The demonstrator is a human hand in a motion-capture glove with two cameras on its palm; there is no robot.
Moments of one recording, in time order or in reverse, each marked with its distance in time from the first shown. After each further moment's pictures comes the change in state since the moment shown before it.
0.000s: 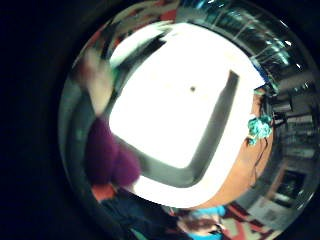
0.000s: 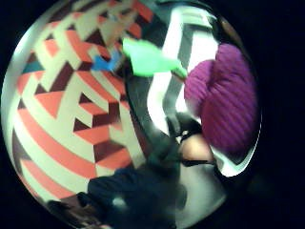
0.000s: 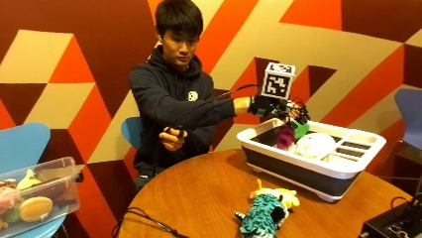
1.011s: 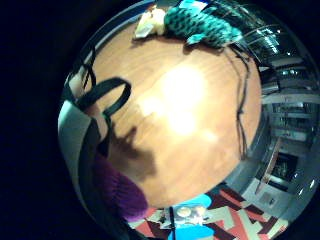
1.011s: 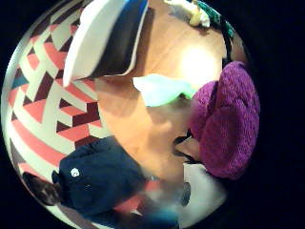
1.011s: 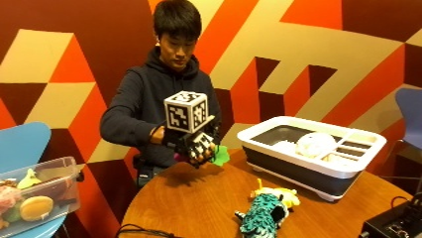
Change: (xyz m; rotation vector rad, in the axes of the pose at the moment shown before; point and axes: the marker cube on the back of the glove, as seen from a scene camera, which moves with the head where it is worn) arm 0.239 0.196 0.035 0.074 0.082 0.150
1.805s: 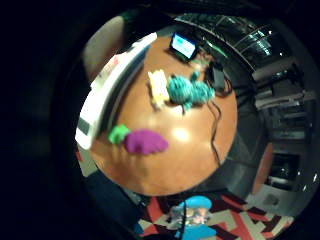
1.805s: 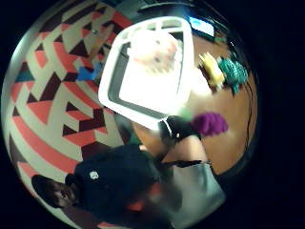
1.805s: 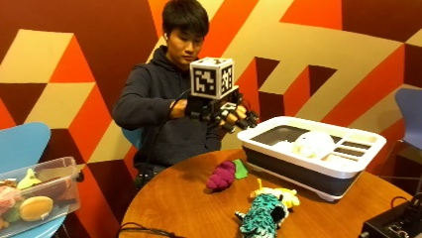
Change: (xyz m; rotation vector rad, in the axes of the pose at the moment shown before) arm -0.041 -0.064 -0.096 0.014 0.015 -0.004
